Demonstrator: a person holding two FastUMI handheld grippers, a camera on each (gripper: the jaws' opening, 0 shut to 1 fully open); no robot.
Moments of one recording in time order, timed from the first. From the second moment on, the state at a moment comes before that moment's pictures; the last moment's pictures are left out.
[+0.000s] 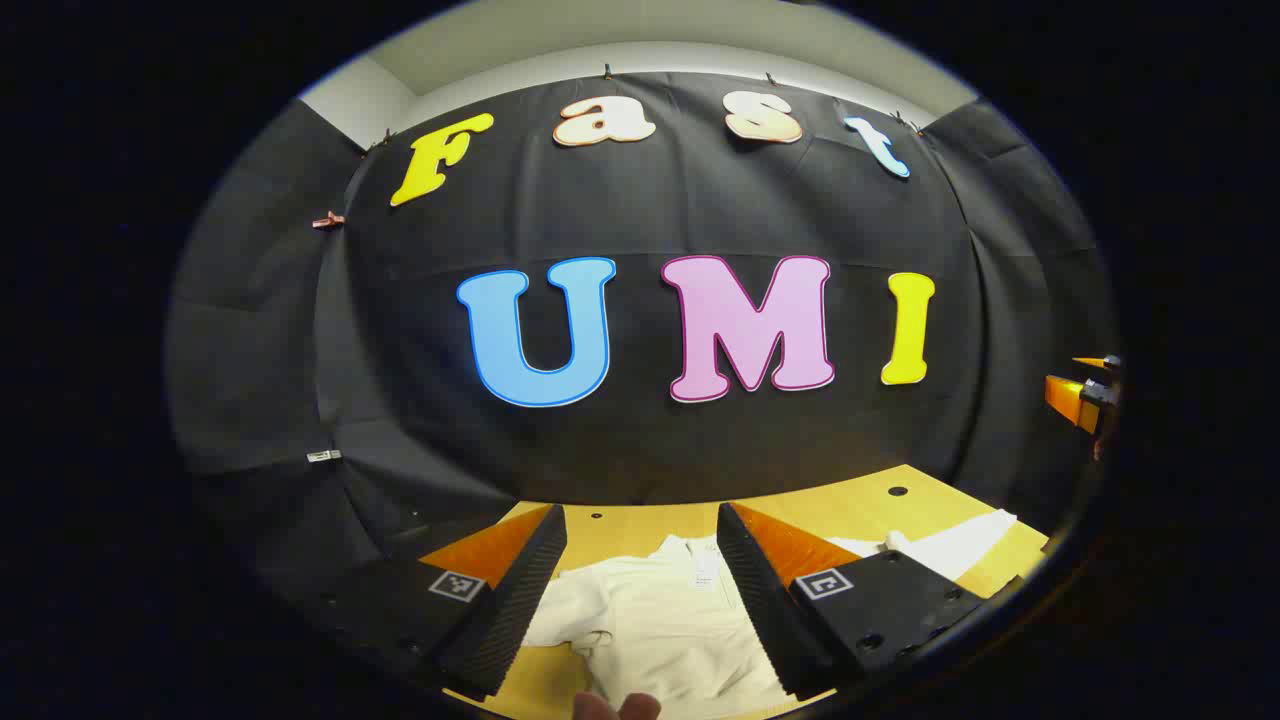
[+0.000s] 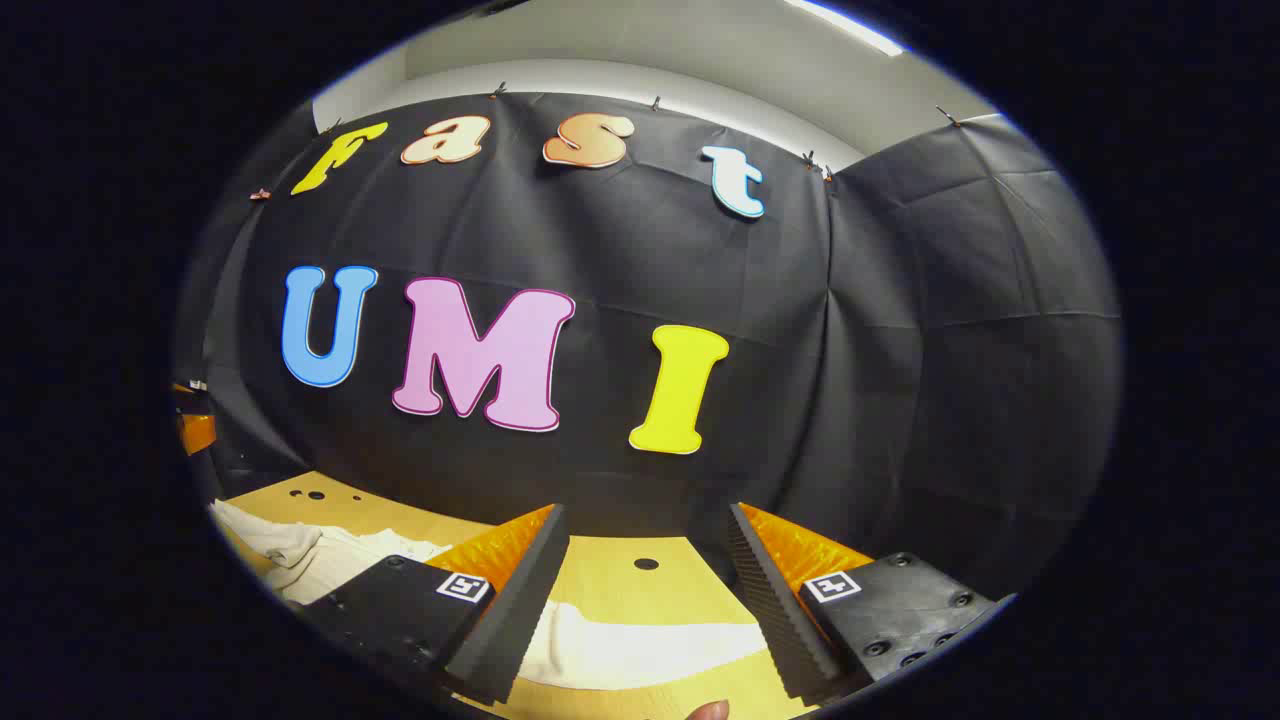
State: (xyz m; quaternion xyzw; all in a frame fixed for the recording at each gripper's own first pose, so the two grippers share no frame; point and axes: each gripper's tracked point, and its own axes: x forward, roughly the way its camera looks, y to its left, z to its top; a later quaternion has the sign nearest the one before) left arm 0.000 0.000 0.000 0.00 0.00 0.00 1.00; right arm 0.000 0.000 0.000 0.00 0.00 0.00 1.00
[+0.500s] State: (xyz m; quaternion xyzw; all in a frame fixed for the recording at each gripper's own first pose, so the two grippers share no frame) left arm 0.008 0.008 0.000 0.01 0.00 0.00 1.00; right arm 0.004 0.013 -0.003 -0.02 0.00 0.00 1.00
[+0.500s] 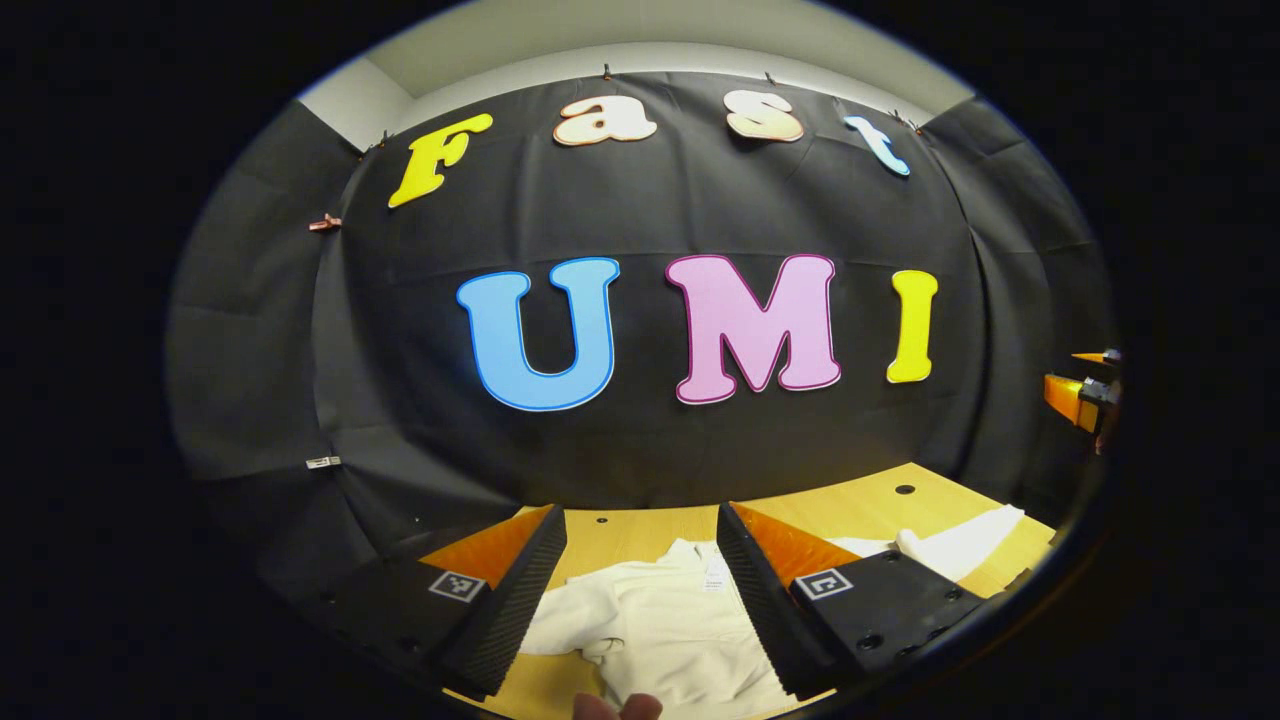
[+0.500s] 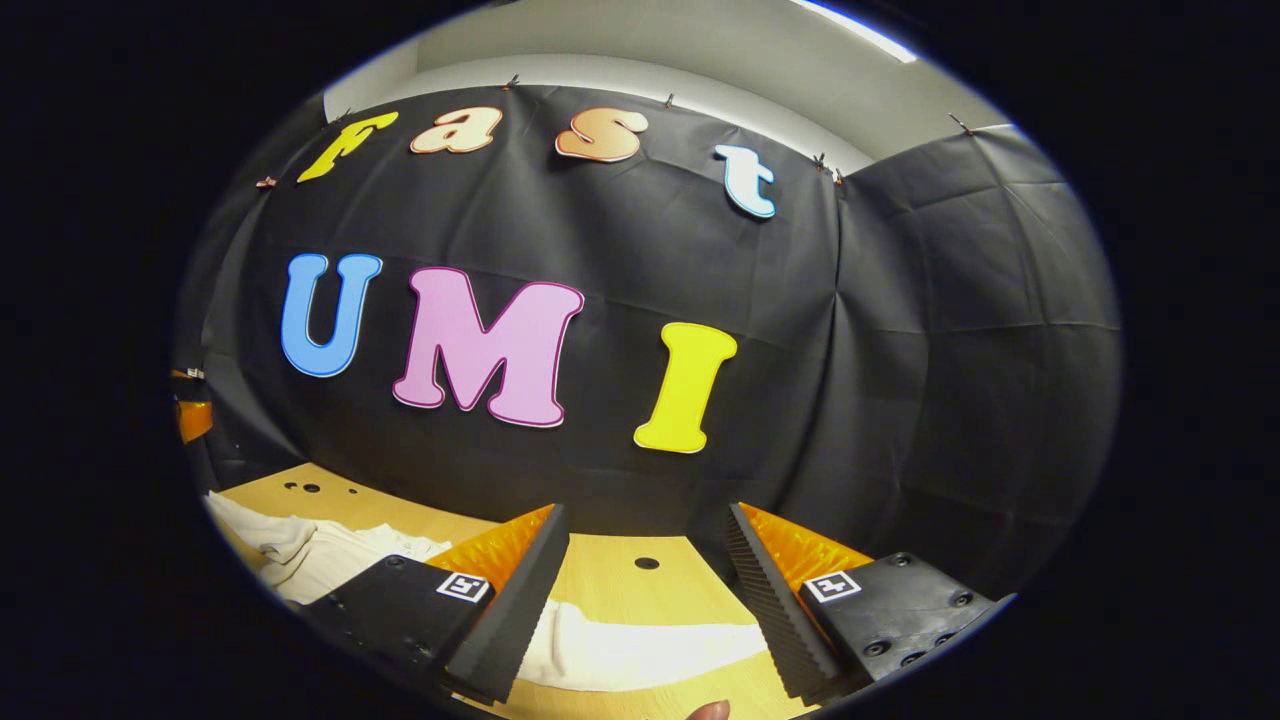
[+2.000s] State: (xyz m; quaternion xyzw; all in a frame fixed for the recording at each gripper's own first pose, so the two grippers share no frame) left arm 0.005 -0.082 -0.031 0.04 0.05 -0.01 1.00; right arm 0.098 -0.148 -0.322 0.09 0.31 -0.11 0.94
